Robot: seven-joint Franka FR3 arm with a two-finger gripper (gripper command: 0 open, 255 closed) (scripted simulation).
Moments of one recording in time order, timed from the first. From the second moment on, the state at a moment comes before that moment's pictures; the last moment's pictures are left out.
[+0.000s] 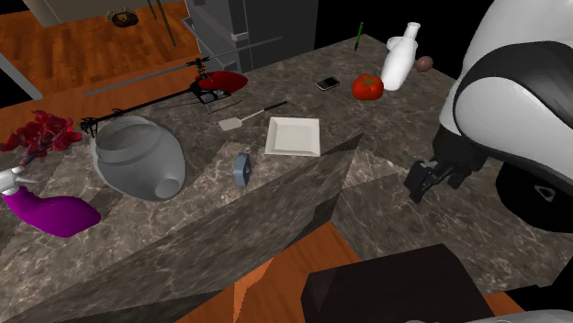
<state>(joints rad) 0.02 -0.76 0.05 -2.42 -0.01 1.48 -0.08</state>
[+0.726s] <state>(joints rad) 0.06 -0.58 0.23 -2.36 0.10 1.66 0.15</state>
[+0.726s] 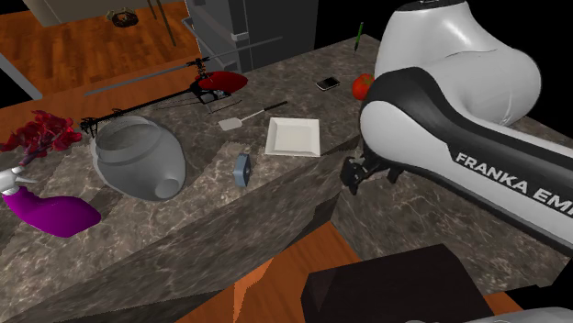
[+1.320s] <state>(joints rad) 0.07 -0.33 0.40 -2.21 0.11 1.82 0.40</state>
